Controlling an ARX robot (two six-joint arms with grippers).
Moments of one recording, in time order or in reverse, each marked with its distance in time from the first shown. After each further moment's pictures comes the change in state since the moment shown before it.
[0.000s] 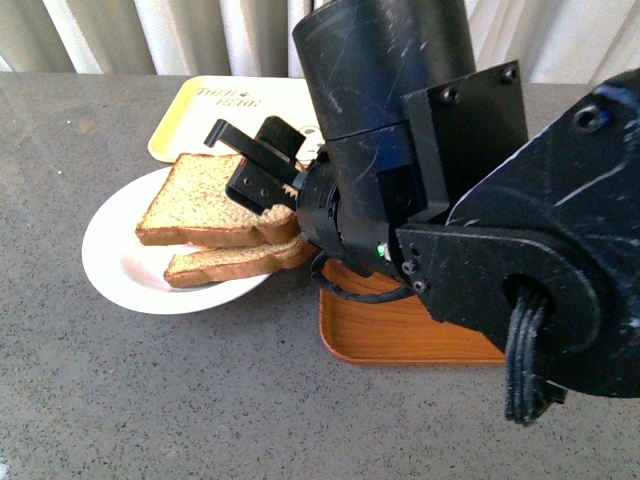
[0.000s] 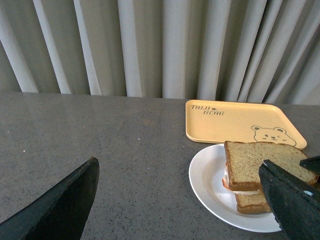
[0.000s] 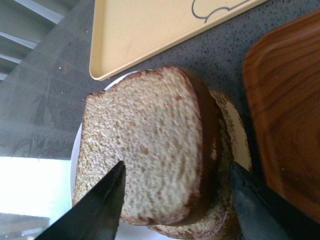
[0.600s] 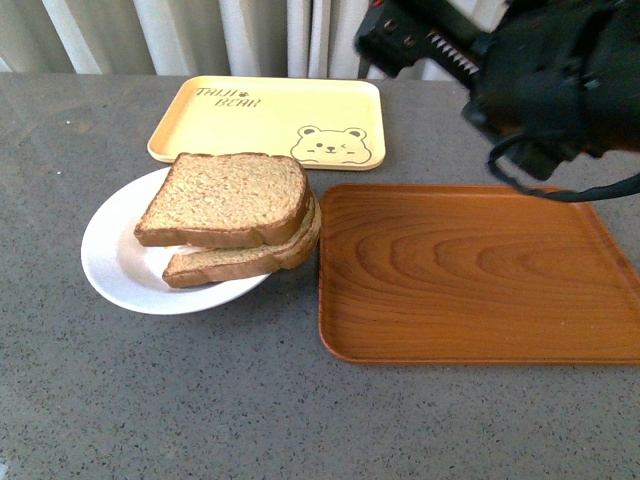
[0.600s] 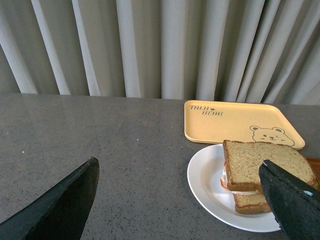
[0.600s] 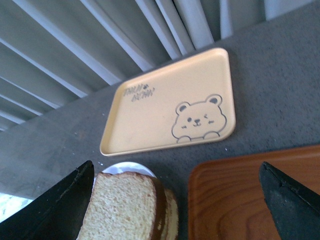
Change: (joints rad) left arm 0.000 0.000 0.000 0.000 0.000 0.000; right arm -0.194 -0.391 -0.175 0.027 -0.023 -0.327
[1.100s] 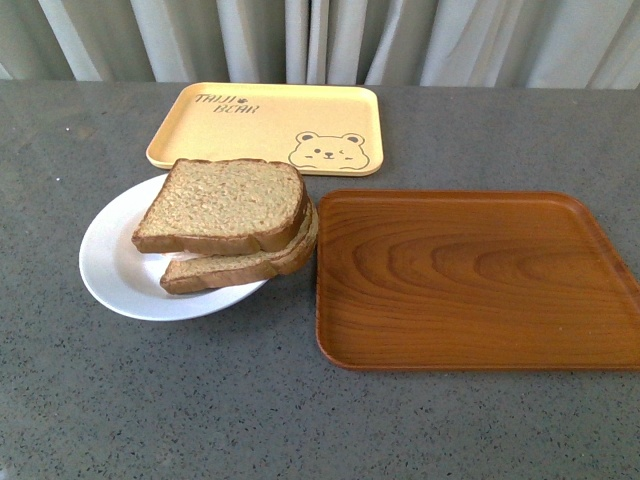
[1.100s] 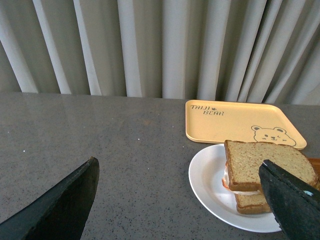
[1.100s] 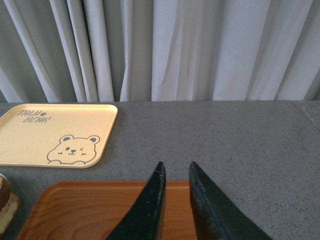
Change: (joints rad) left arm 0.000 0.000 0.000 0.000 0.000 0.000; right arm -0.229 -0.373 -0.539 0.389 0.060 -0.555
